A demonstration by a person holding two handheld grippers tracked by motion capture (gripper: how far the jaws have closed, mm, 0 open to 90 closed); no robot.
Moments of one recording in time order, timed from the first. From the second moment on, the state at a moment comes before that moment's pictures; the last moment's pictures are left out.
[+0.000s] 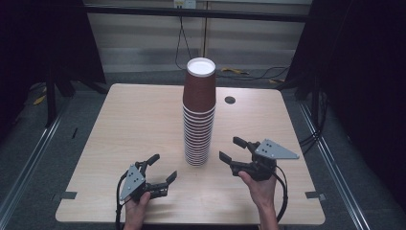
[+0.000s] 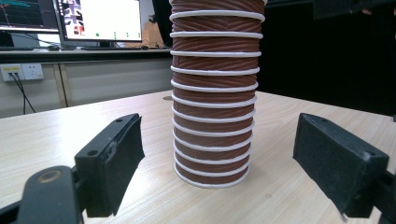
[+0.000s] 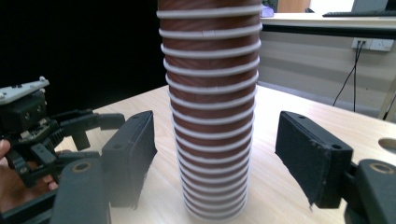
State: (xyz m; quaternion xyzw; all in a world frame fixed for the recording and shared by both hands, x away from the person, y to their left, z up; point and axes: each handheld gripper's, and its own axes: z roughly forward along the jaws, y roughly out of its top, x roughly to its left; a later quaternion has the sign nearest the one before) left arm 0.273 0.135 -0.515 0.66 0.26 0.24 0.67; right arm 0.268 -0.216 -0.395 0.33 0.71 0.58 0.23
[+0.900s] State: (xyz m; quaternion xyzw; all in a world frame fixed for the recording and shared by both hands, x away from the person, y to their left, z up) left arm 0.273 0.135 -0.515 0.66 0.26 0.24 0.67; right arm 0.294 -0.204 -0.316 0.28 0.69 0.61 0.26
